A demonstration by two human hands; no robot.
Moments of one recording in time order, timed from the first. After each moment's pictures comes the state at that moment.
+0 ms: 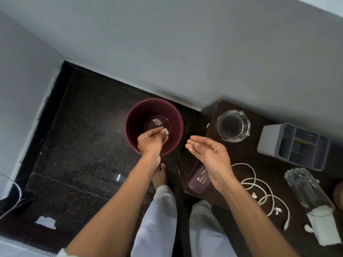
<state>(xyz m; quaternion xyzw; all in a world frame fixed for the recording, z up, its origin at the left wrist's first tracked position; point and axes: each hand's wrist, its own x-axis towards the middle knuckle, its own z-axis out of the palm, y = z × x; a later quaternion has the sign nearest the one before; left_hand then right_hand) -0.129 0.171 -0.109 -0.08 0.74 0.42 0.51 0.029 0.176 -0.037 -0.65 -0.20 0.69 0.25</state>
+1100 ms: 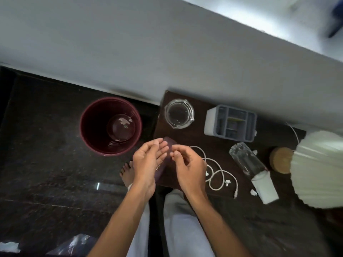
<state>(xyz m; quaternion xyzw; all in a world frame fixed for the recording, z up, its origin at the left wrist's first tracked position) -0.006 0.126 -0.014 -0.02 0.64 0.41 0.65 0.104 0.114 -0.004 -0.74 -0.43 0.45 0.25</state>
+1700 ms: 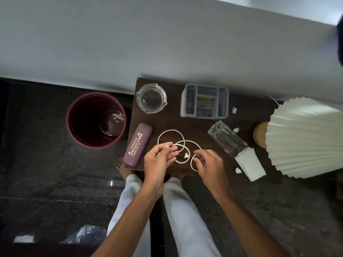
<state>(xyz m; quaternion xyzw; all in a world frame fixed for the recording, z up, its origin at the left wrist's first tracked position) 0.097 0.081 -0.007 0.04 0.67 0.34 0.66 0.265 0.049 -0.045 -0.74 -0.59 0.31 0.10</state>
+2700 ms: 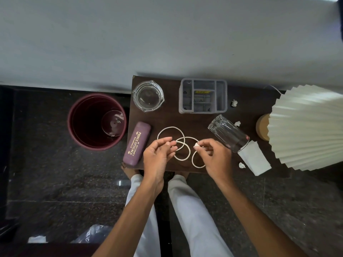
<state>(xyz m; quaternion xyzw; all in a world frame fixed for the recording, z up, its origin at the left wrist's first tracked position) 0.099 0.084 -0.014 0.07 0.68 0.34 0.65 0.269 0.067 -0.036 -0.78 -0.49 0.36 0.19</state>
